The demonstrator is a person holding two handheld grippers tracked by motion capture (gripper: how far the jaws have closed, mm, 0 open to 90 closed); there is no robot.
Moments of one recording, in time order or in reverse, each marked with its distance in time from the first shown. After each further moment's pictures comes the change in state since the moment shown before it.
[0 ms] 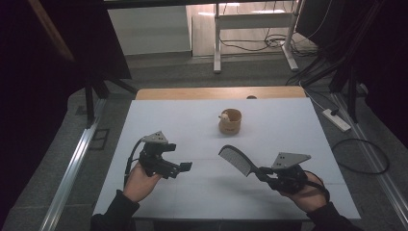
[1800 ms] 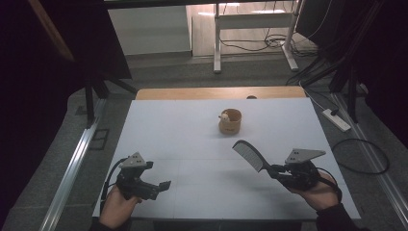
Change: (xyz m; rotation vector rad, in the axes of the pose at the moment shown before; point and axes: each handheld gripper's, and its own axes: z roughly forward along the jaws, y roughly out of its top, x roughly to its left) left arm -0.006 -0.068 -0.035 0.021 0.133 -0.036; right arm -0.024 -0.015 -0.017 0.021 -0.028 0.108
